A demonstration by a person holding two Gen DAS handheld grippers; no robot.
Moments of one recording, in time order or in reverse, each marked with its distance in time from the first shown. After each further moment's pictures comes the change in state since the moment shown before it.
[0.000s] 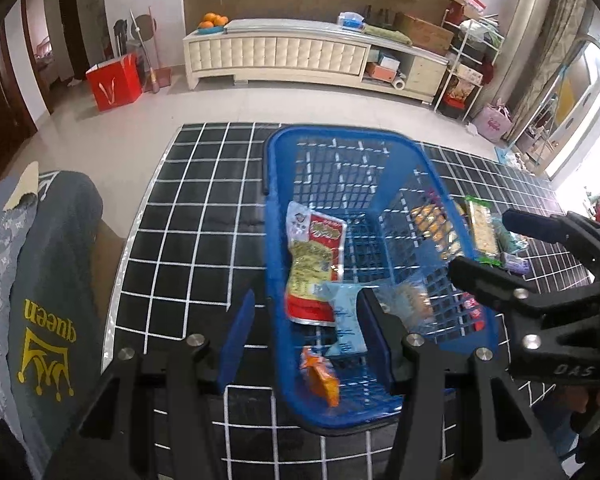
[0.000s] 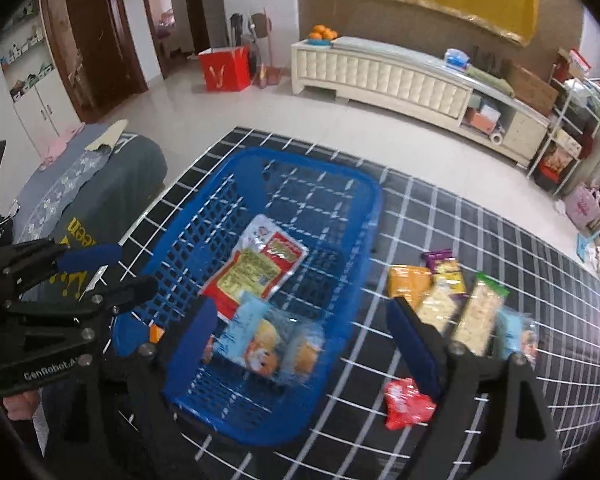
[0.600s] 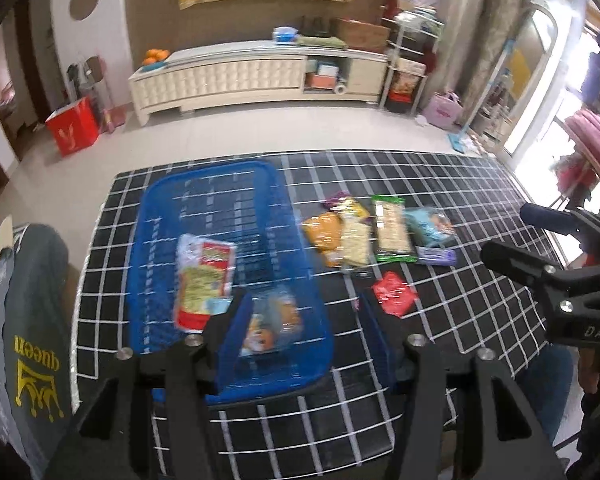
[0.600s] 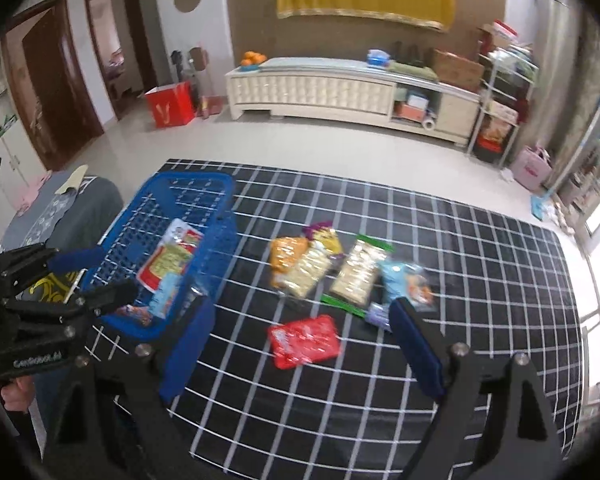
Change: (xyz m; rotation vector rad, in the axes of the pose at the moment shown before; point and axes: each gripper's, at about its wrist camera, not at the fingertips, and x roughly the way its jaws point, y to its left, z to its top) left arm -0.037 -0.138 0.002 0.156 -0.043 -0.085; right arm -0.097 -0.112 -0.063 0.165 -0.071 -0.110
